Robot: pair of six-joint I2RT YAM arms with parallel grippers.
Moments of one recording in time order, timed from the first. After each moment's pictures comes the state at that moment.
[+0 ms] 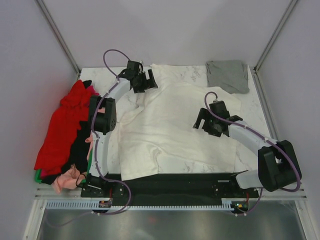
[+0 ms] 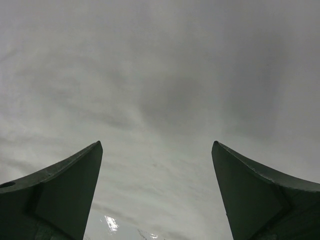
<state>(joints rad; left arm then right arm) -0.26 2.31 1.90 -0.42 0.28 -0.44 0.33 1.38 0.77 -0.34 -0.02 0.68</state>
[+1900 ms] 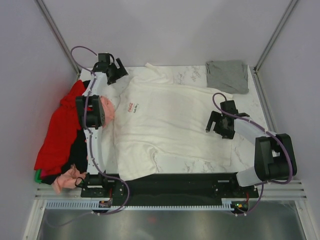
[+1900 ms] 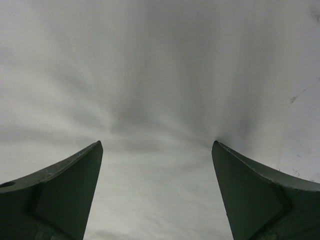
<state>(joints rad) 0.02 2.54 2.33 -0.50 0.12 -0.48 0.13 1.48 0.79 -0.45 0.01 0.51</state>
